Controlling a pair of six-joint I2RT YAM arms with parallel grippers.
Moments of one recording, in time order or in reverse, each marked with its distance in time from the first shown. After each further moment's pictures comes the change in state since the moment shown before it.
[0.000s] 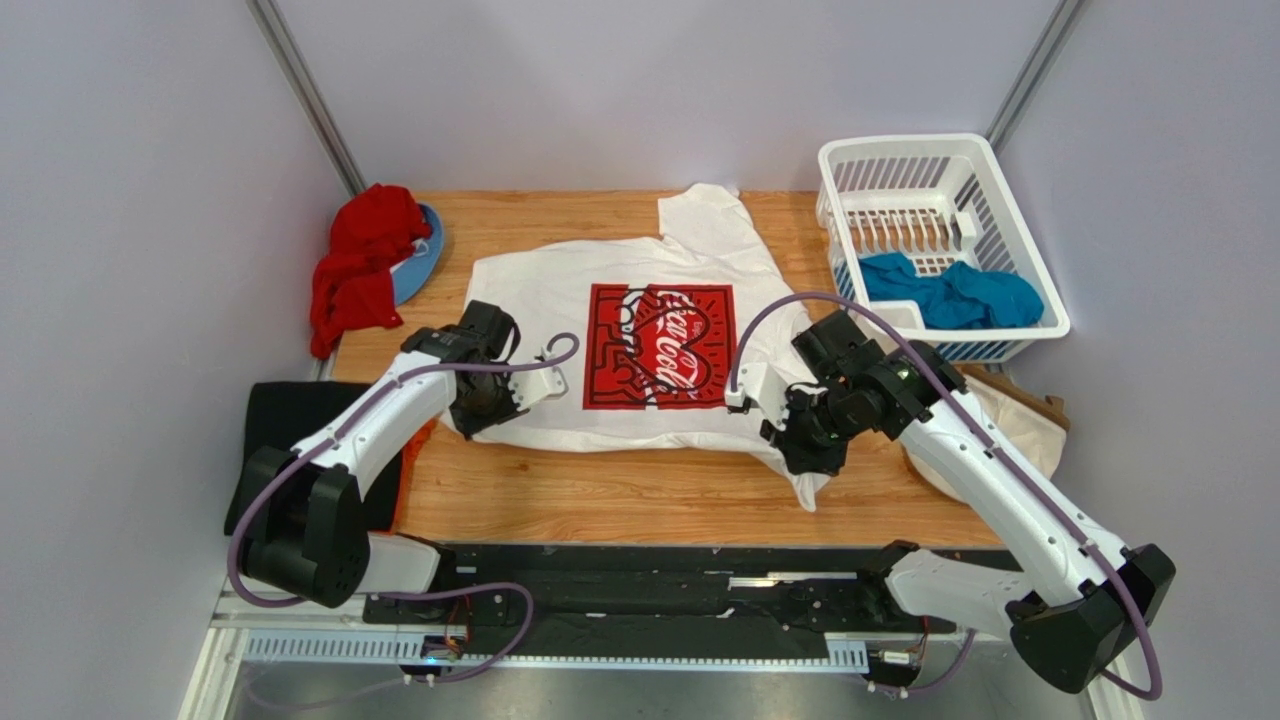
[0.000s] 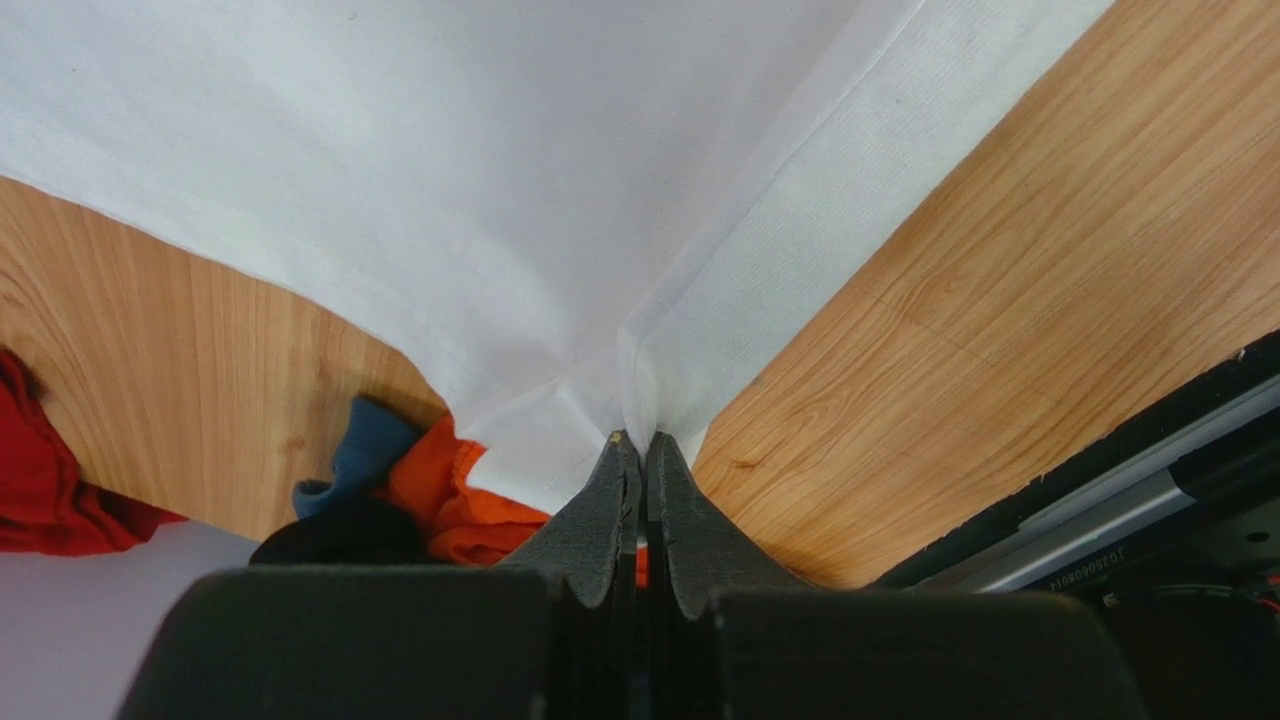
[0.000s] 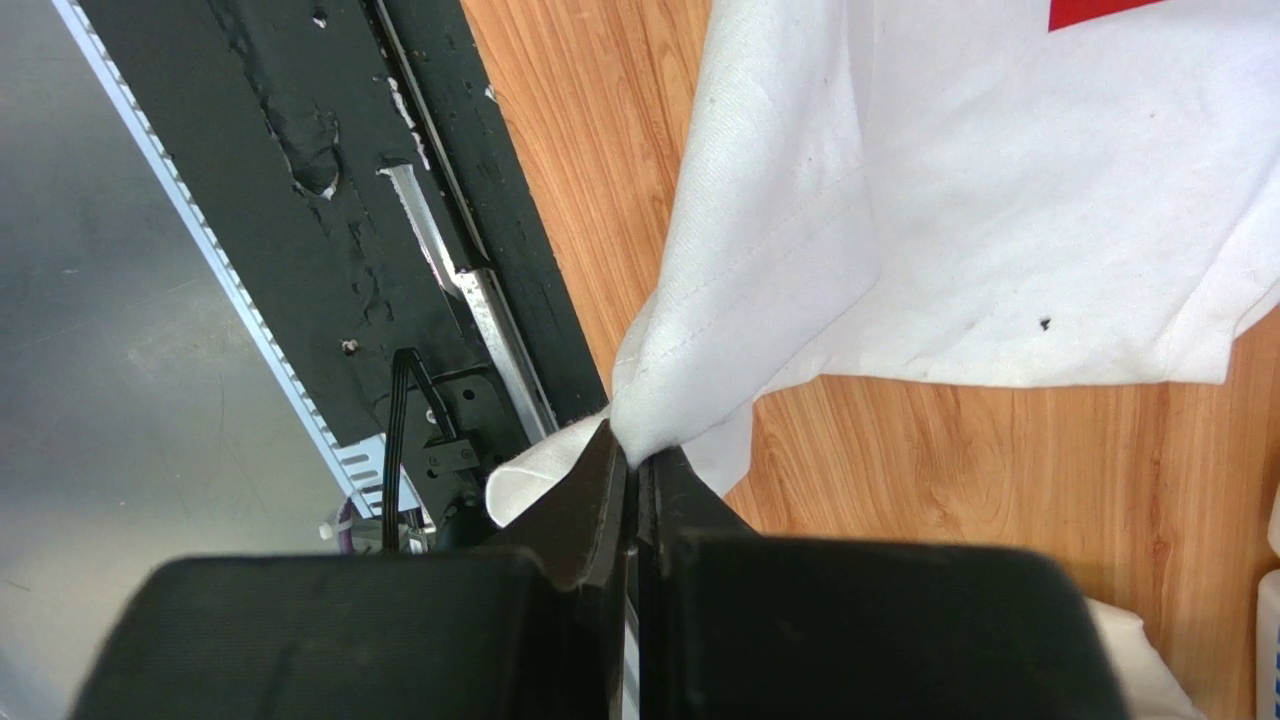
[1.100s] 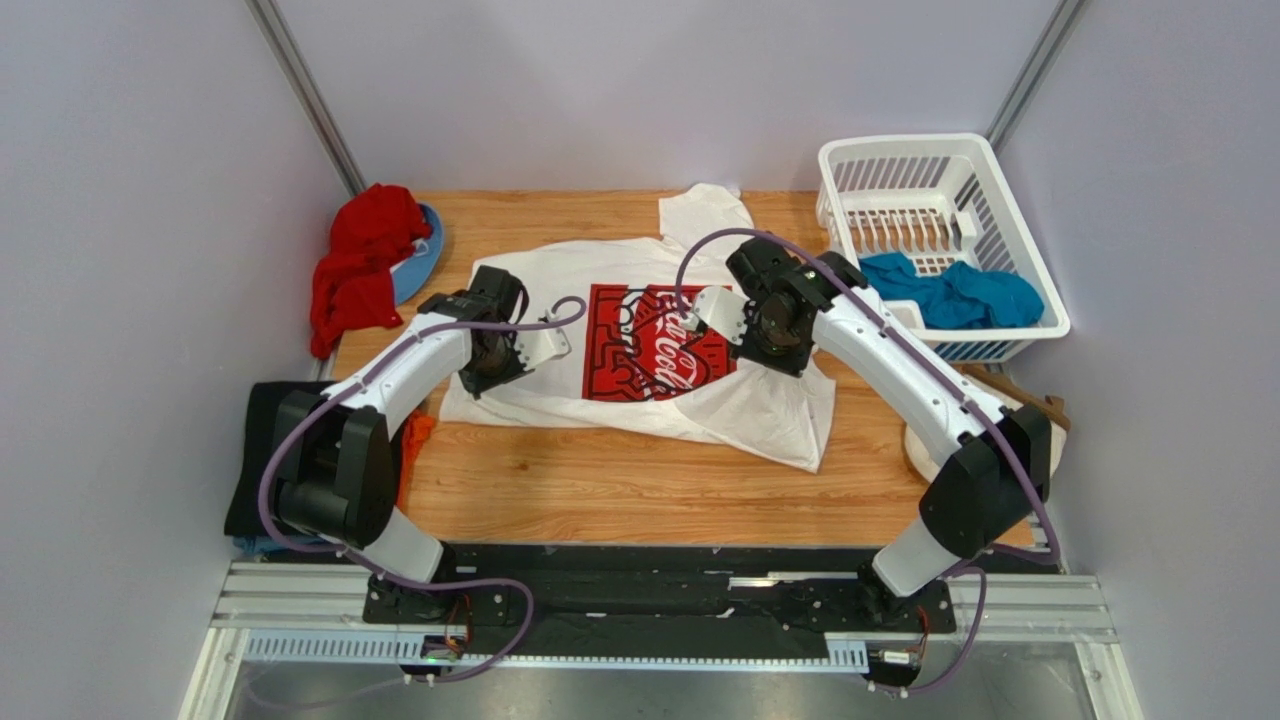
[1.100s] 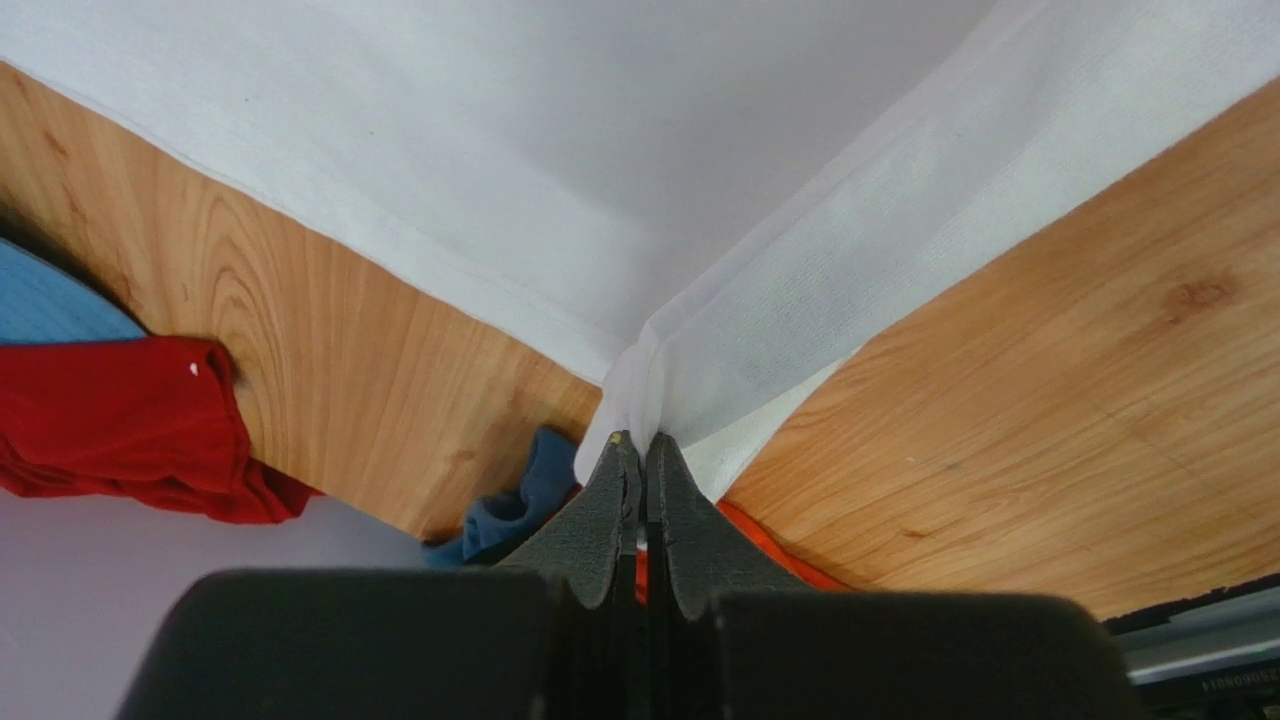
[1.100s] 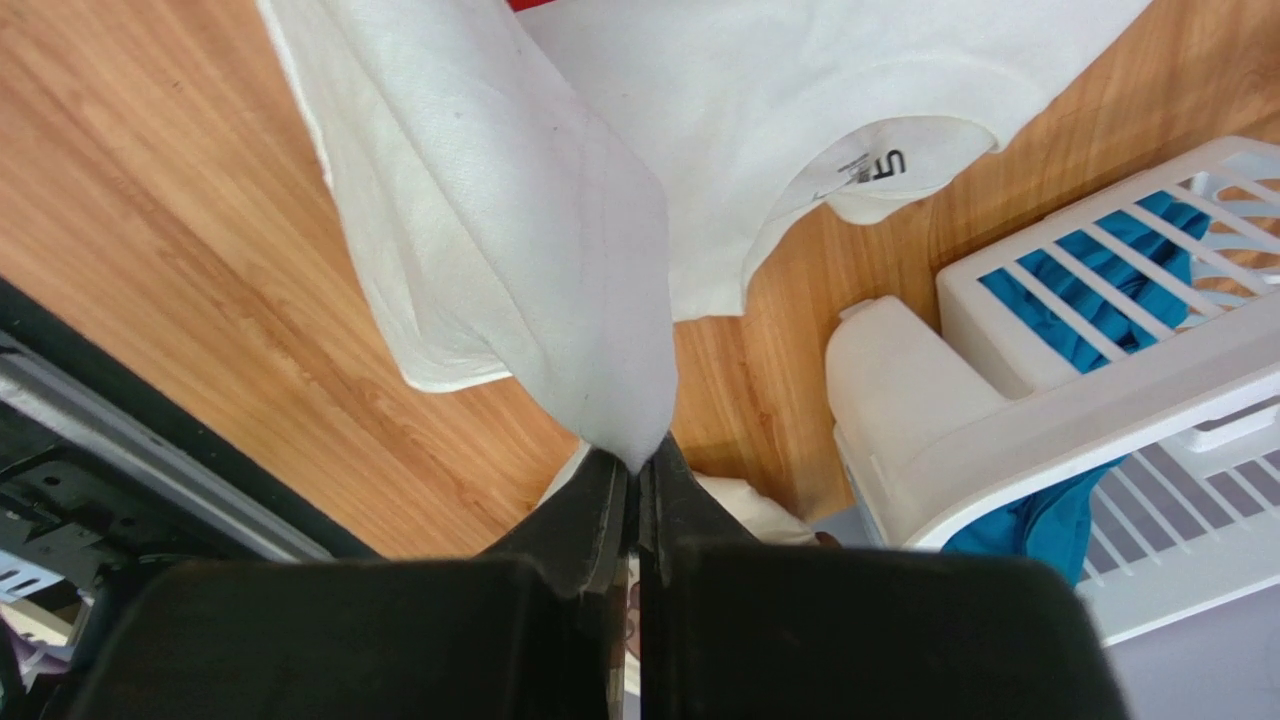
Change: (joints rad) left arm 0.031 0.183 0.153 0.094 -0.099 0.012; right arm -0.029 0.453 0.336 0.092 0.437 -0.085
